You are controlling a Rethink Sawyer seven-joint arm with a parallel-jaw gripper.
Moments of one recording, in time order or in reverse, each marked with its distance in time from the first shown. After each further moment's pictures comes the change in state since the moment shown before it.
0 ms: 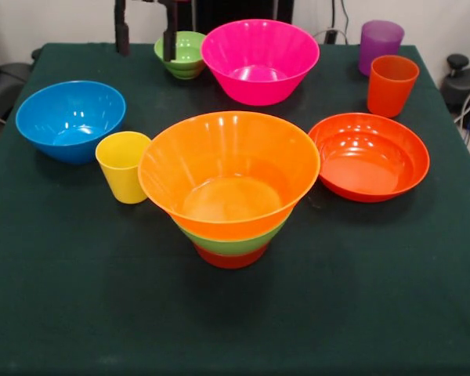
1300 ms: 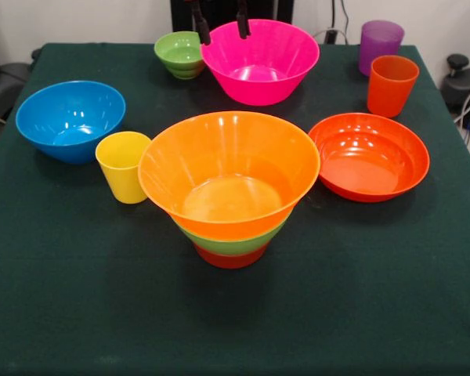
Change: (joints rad) arm -0.181 0.109 0.286 0.166 0.065 0.210 -0.123
